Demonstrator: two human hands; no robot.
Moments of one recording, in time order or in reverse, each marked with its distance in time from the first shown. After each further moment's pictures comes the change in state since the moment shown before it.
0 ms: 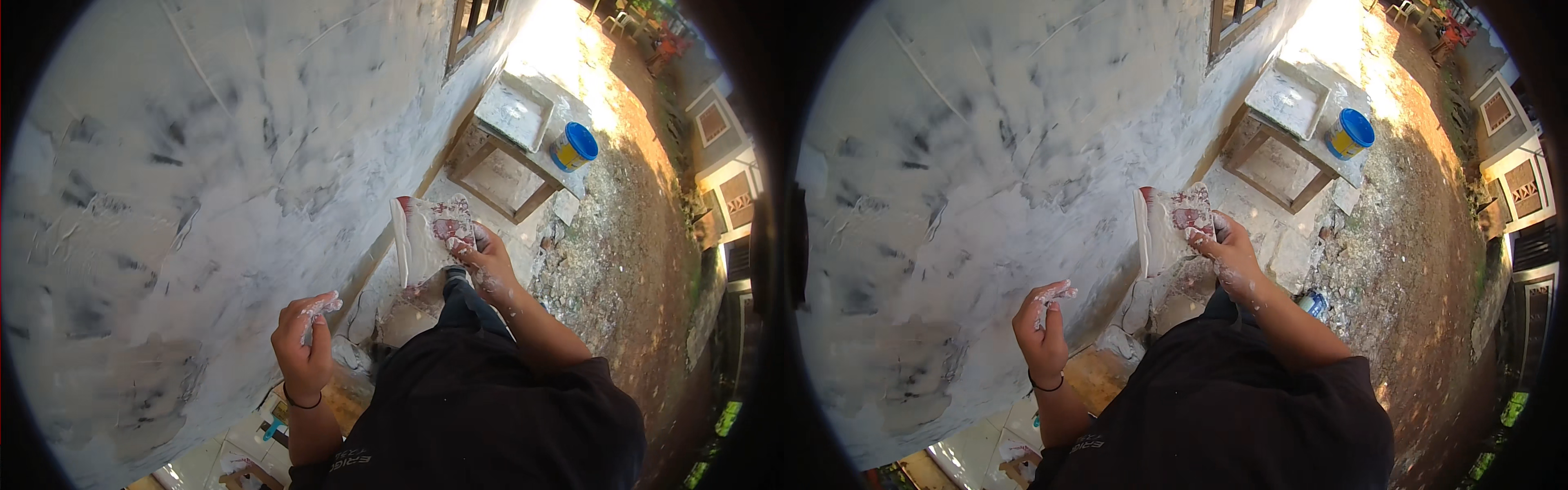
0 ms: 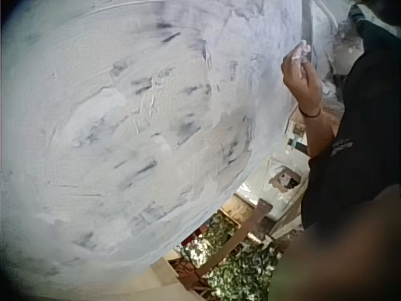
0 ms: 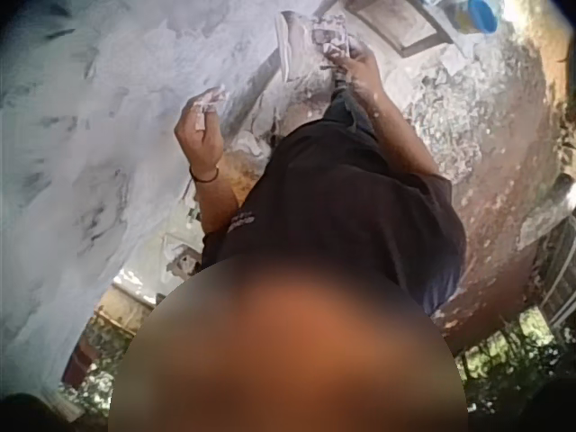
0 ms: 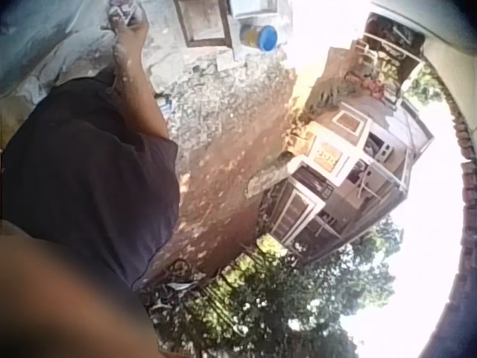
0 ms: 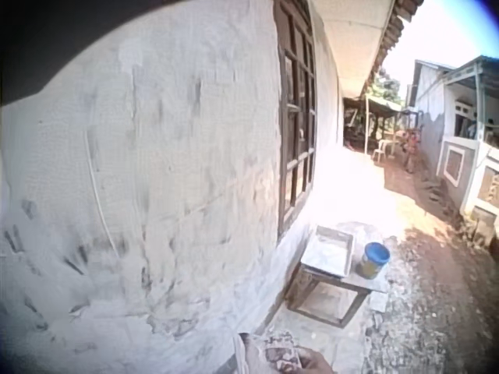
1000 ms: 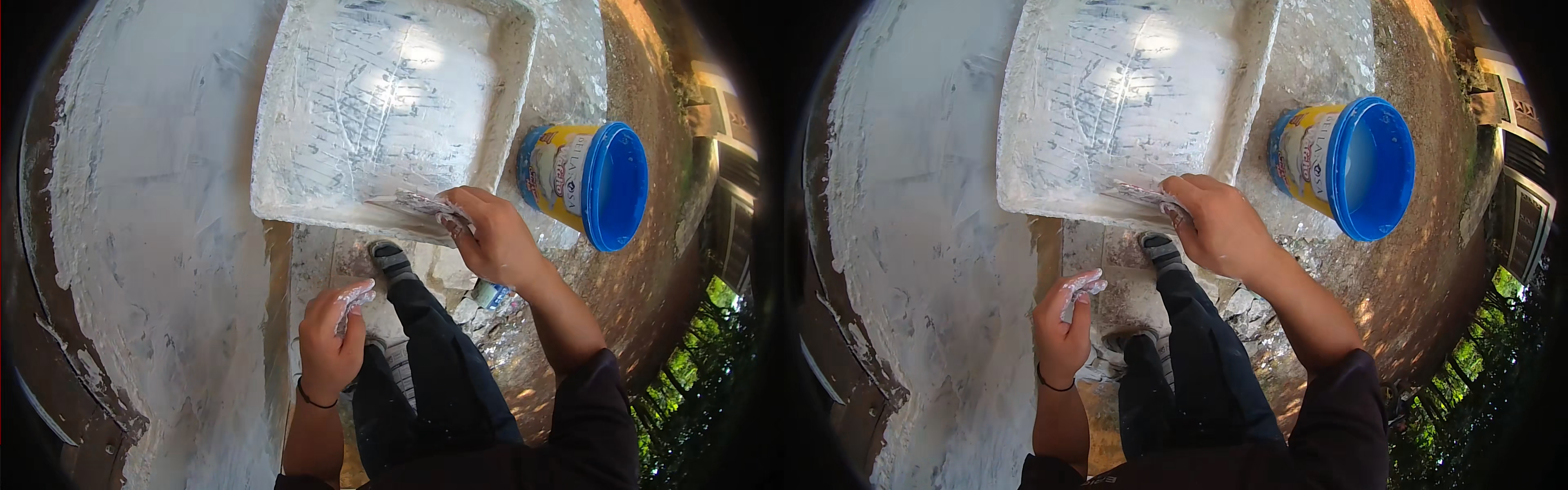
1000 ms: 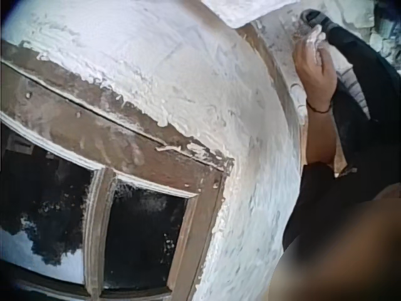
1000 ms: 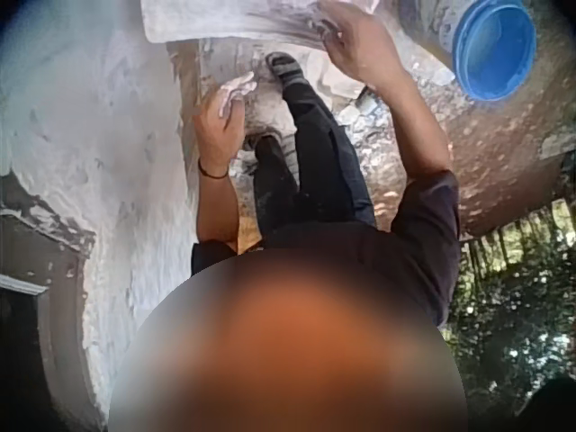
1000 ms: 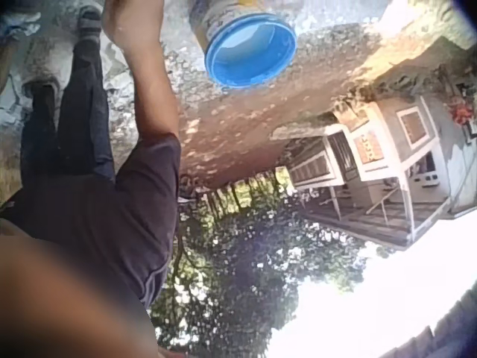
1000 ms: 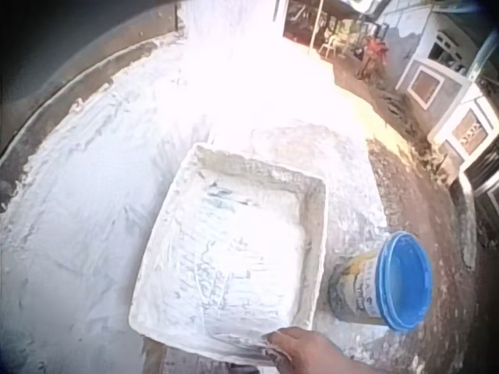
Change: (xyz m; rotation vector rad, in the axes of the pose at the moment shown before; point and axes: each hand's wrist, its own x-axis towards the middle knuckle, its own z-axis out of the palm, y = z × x) left_hand 0.347 -0.171 0.688 -0.135 -0.766 -0.363; right_hand 0.461 -0.039 -0.537 -1.116 0.022 0.043
